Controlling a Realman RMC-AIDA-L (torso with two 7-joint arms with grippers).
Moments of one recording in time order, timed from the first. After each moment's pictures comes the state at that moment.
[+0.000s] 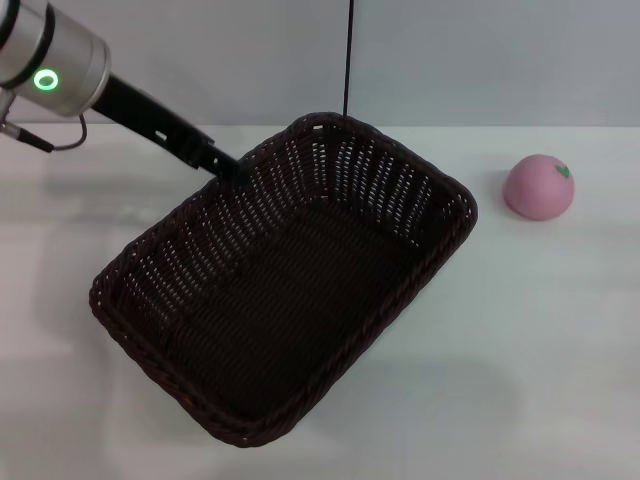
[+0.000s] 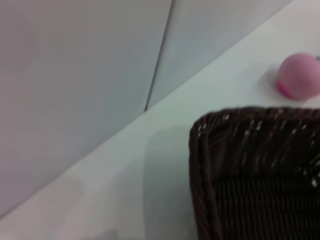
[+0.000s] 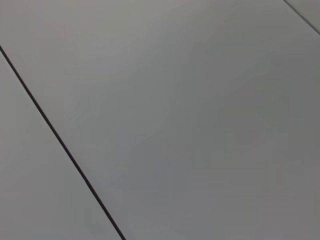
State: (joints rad) left arm -0.79 -2.06 1.00 1.17 2.57 1.61 -2.37; right arm 0.35 2.08 -0.18 -0.01 -0.85 -1.46 0.77
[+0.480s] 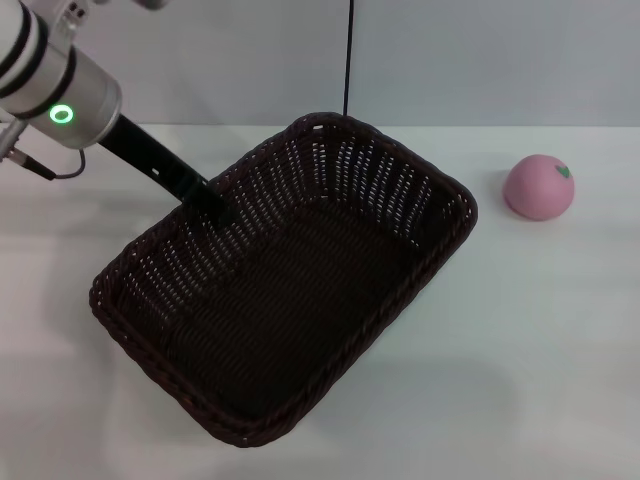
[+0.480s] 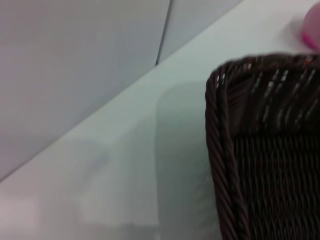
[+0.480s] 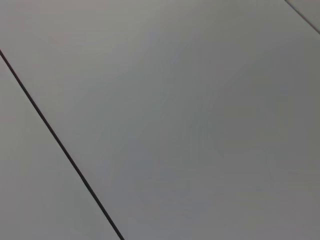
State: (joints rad) left arm -0.80 -2.06 1.07 1.11 2.64 1.58 -2.39; right arm 0.35 2.08 -0.18 -0.01 -0.85 -1.44 0.77
